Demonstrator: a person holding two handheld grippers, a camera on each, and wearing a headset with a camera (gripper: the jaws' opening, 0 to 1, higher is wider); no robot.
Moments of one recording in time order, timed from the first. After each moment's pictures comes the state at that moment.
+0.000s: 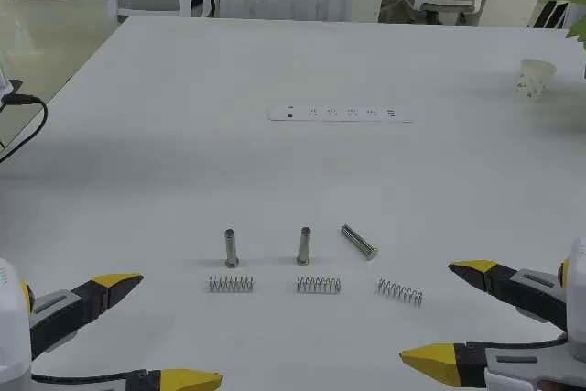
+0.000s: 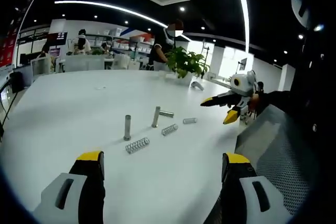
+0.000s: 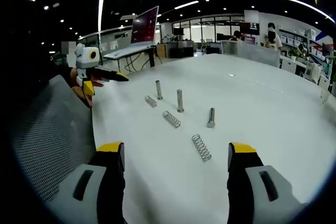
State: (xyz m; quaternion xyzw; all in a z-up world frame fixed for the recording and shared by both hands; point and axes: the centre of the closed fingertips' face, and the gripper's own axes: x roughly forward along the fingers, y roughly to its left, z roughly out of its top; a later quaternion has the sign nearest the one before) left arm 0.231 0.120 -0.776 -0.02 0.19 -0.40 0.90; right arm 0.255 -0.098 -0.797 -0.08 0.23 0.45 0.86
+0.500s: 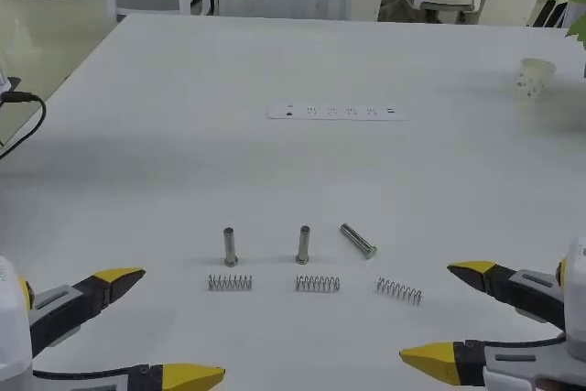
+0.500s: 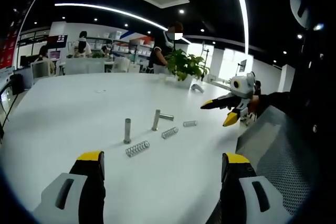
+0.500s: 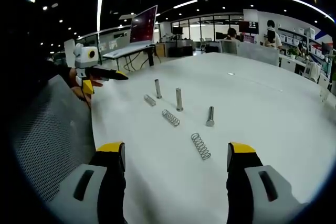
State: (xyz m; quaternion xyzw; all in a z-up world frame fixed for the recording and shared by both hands) left arm 0.232 0.119 -0.775 -0.02 0.19 -0.40 0.90; right arm 0.255 -0.098 -0.797 -0.08 0.23 0.45 0.86
